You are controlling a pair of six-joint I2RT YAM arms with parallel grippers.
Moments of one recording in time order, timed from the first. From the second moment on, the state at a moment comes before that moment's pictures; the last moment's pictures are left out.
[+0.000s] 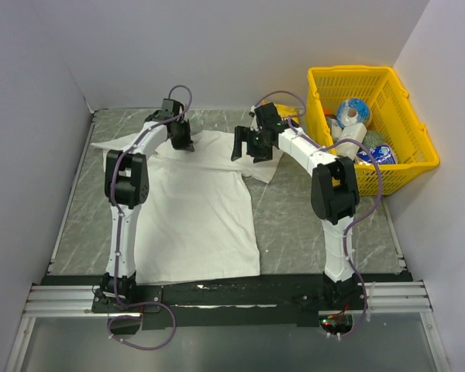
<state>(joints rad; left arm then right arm) -0.19 2.40 2.08 -0.60 0.23 -0.36 0.39 2.14 1.83 -0.65 -0.27 0.37</state>
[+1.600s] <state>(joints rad) -0.22 2.36 2.02 -0.29 0.16 -0.57 0.28 1.98 1.74 -0.70 -0.33 0.32</state>
